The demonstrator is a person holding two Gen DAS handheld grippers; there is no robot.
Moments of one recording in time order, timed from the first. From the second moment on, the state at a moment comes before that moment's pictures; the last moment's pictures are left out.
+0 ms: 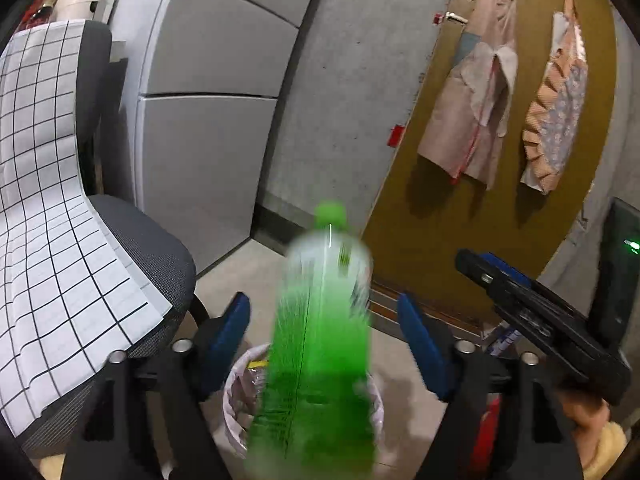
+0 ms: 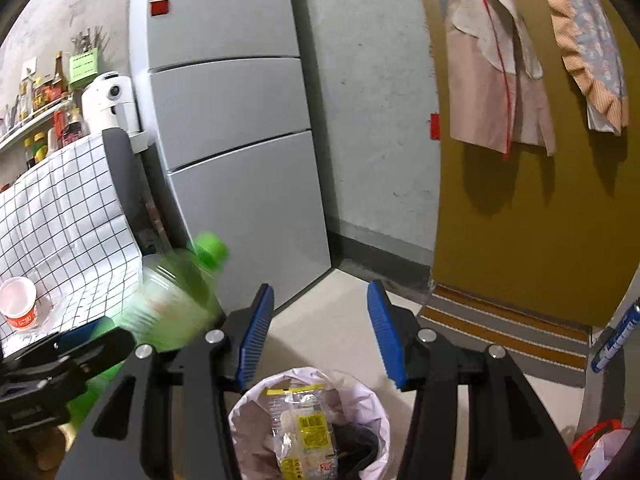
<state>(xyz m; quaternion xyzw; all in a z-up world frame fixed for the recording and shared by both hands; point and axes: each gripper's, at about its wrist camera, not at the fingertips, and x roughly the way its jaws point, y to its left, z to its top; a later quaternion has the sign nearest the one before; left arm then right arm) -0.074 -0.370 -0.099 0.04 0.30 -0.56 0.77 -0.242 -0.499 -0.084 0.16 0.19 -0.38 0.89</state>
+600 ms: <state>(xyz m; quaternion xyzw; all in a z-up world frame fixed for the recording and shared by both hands) -0.019 -0.256 -0.087 0.06 0.29 -0.42 0.86 -0.173 -0.439 -0.073 0.13 0.22 -0.26 0.93</state>
